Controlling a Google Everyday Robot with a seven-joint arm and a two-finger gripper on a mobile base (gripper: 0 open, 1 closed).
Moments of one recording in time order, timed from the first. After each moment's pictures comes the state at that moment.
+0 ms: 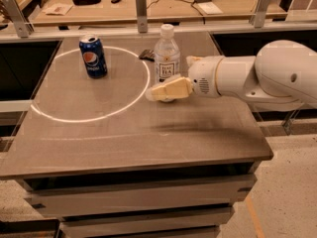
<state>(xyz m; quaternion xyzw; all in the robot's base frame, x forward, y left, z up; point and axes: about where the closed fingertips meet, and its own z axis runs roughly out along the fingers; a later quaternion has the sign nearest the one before) 0.586 -0.039 0.898 -0.36 0.74 0.25 0.50</state>
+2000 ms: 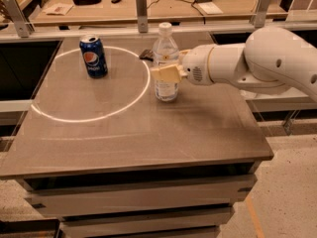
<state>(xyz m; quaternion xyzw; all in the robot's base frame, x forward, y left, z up) 0.618 -0.023 0.907 -0.39 0.73 0.24 0.51</state>
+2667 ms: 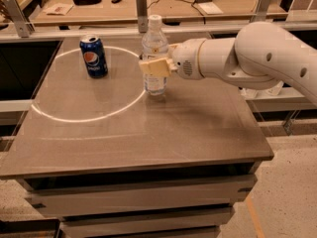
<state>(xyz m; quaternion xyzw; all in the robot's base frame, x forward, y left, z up) 0.621 0.005 0.924 -0.40 0.71 0.27 0.52</state>
